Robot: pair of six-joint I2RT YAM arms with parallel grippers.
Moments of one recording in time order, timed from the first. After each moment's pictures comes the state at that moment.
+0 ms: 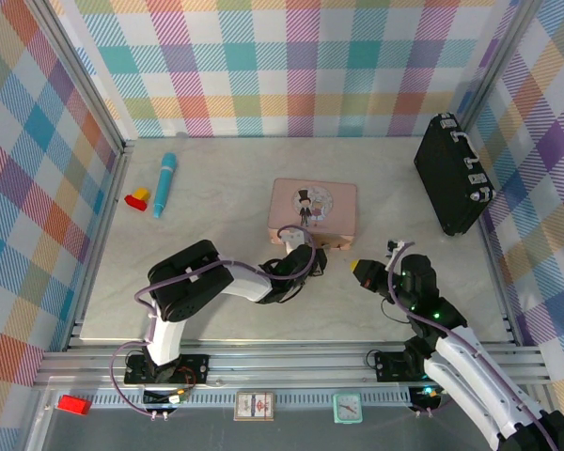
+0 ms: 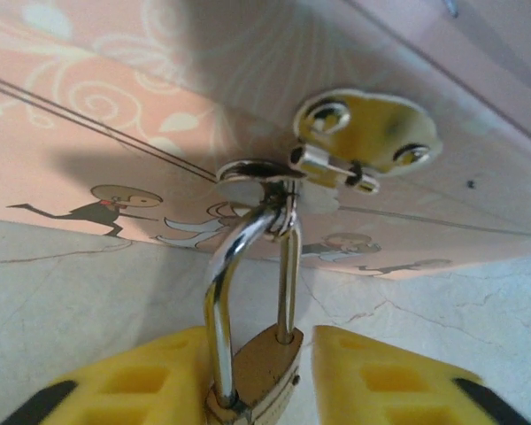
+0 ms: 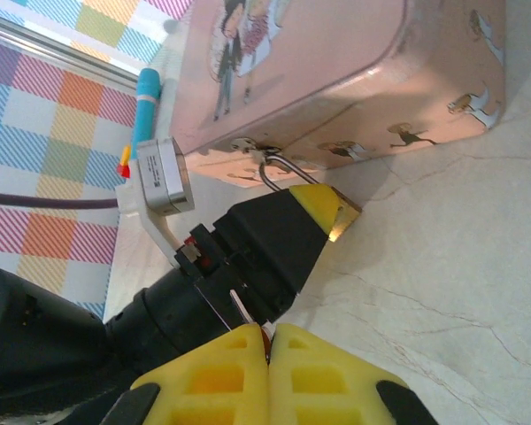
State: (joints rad) left arm -1.01 1.97 0.90 0.47 -0.35 -0.98; right arm 0.41 0.53 0.25 -0.16 -0.32 0.90
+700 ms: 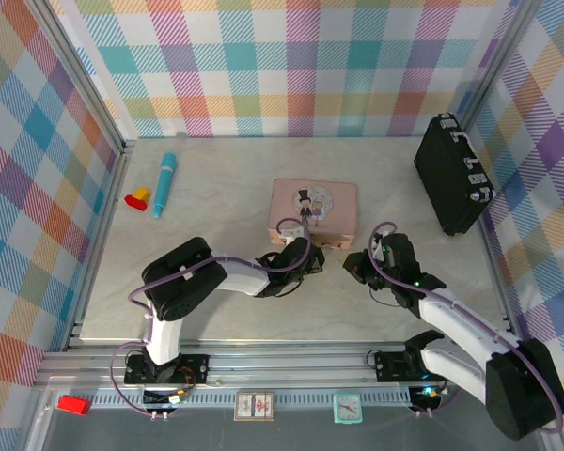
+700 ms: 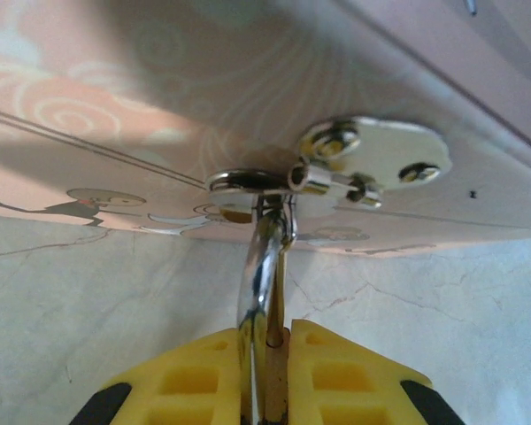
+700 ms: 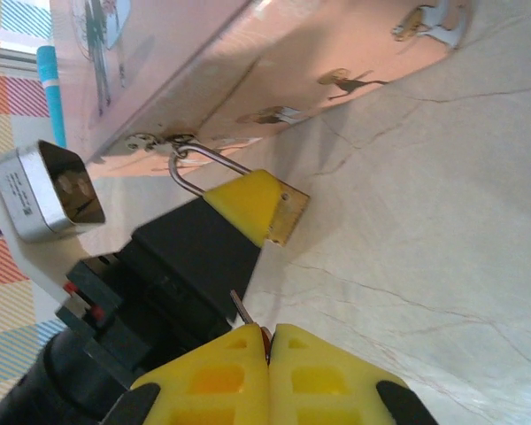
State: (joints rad) left arm -0.95 1.93 0.92 0.39 -0.19 -1.00; right arm 0.41 0.98 0.38 -0.07 -0.36 1.02
